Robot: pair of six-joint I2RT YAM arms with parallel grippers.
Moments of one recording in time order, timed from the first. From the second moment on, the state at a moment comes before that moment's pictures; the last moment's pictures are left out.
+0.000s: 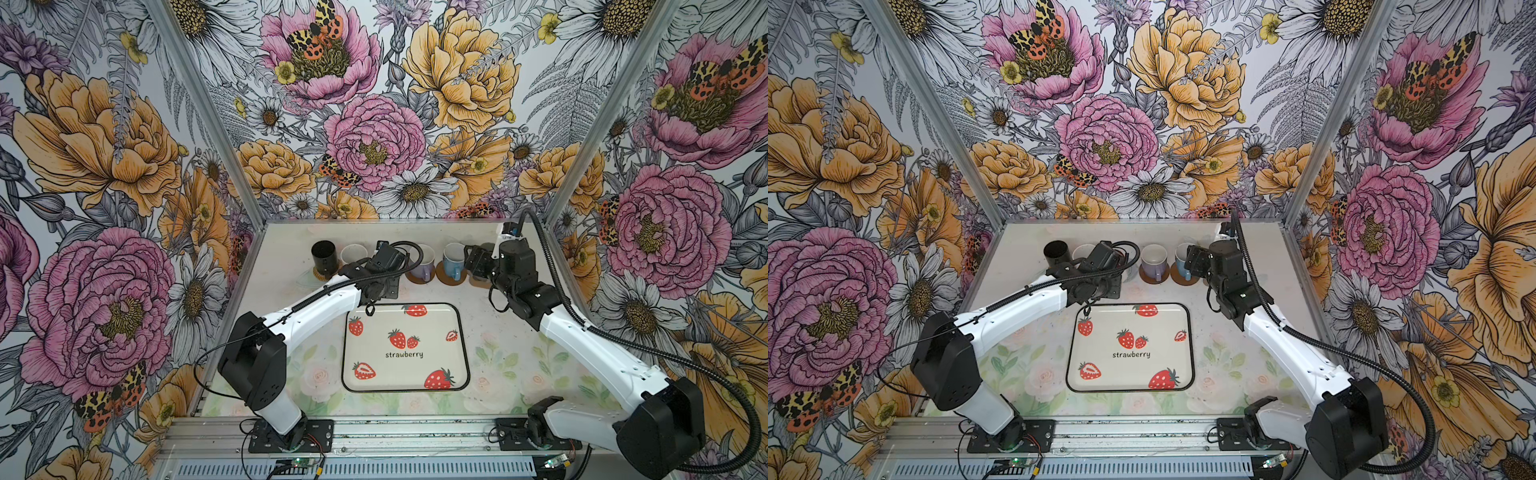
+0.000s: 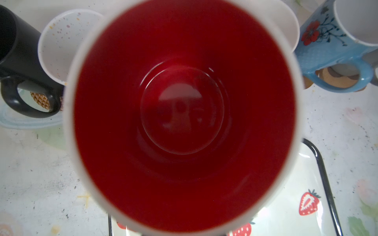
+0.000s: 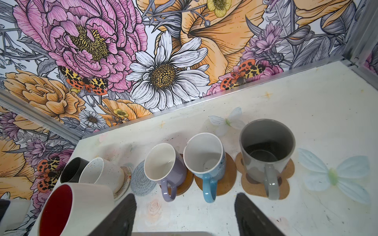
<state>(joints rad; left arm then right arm) -0.69 1.64 1.33 -0.67 -0.30 -0.48 0.38 1.21 0.97 -0.18 0.16 0.51</state>
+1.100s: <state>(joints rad) -0.57 1.95 1.65 -0.78 -0.15 -0.36 0.32 1.20 0.95 -0.18 0.14 0.51</state>
